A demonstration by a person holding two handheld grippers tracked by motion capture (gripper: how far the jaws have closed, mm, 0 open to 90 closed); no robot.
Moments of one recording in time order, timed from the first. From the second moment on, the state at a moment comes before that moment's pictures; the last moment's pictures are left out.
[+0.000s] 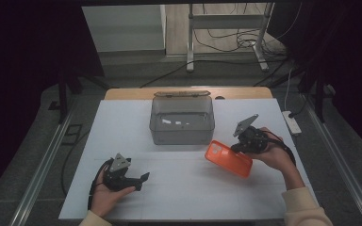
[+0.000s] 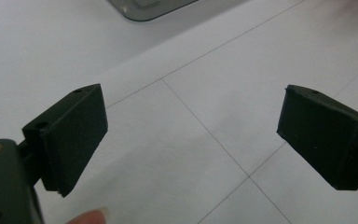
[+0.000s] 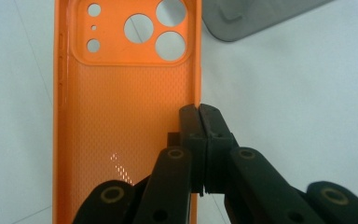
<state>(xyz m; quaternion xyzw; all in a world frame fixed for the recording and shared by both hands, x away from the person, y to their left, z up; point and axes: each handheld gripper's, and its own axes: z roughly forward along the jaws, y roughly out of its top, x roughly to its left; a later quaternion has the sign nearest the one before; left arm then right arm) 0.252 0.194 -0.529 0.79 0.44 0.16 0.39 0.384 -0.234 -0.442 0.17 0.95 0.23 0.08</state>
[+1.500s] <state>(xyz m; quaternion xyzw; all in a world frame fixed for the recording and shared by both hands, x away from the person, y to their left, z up) 0.253 0.193 -0.525 0.78 0.44 0.14 0.41 0.371 -0.230 -0.416 0.18 0.94 0.27 0.11</state>
